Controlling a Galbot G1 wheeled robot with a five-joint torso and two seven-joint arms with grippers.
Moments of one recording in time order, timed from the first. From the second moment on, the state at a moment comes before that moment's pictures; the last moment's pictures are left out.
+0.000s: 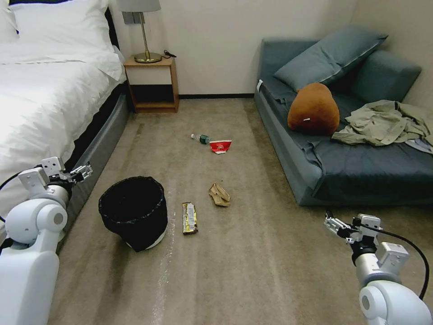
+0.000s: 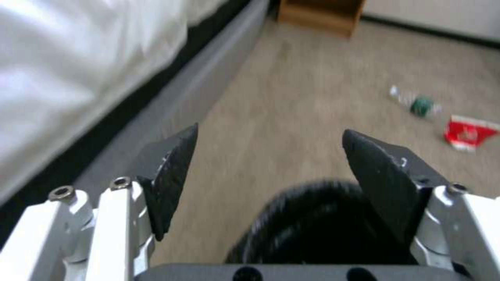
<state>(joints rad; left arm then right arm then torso) 1.01 -1.03 -0.75 -1.83 -0.79 0.72 -0.39 -1.53 1.43 0.82 2.14 0.25 -0.37 0.04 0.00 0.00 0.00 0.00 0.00</state>
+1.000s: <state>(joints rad) 0.90 -1.08 -0.62 -1.54 -0.74 0.74 -0.39 -1.48 1.44 0.78 2.07 0.22 -0.35 0.04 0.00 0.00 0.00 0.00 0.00</state>
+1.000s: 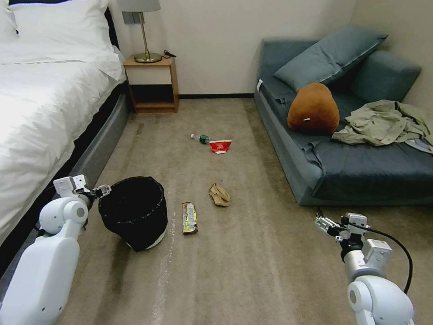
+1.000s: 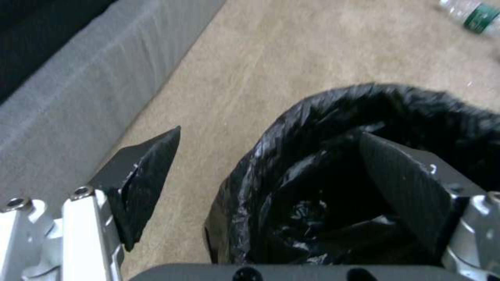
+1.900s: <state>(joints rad) 0.84 -1.13 -0.59 -1.38 -0.64 0.74 -0.36 -1.46 1.45 0.74 2.02 0.19 -0.34 0.04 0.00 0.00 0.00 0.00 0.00</state>
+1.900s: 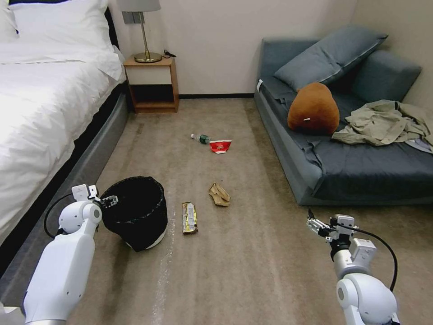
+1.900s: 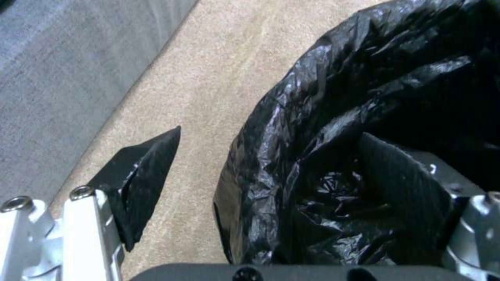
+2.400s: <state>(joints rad) 0.85 -1.13 -0.59 -1.37 -0.62 0.74 -0.35 -1.47 1.45 0.73 2.05 0.27 -0.34 0.04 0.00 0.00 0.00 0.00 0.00</state>
